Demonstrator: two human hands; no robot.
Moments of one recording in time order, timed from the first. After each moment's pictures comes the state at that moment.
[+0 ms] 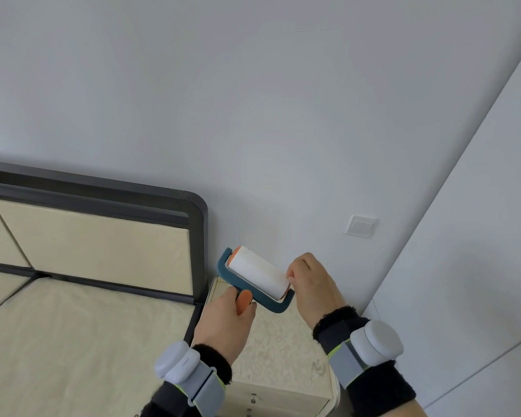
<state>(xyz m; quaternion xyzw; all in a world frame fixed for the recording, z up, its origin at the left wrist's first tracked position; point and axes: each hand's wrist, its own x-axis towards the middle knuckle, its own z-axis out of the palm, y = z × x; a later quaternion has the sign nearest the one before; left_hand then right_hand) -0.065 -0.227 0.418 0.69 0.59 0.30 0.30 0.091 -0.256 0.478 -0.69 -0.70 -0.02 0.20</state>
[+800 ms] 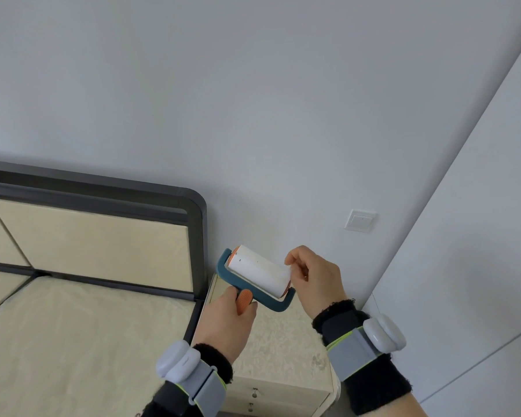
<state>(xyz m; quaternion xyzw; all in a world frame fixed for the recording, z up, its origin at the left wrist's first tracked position) -0.063 -0.229 0.414 0.69 0.59 0.29 0.31 0.084 -0.259 0.489 -0.71 -0.59 0.10 0.38</state>
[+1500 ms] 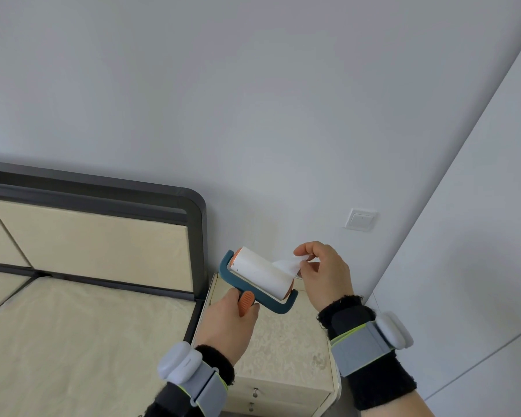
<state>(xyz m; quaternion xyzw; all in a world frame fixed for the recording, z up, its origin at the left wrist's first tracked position) -0.061 -0.231 0.413 0.69 0.58 0.29 0.31 0.090 -0.258 0.497 -0.72 -0.51 0.14 0.45</state>
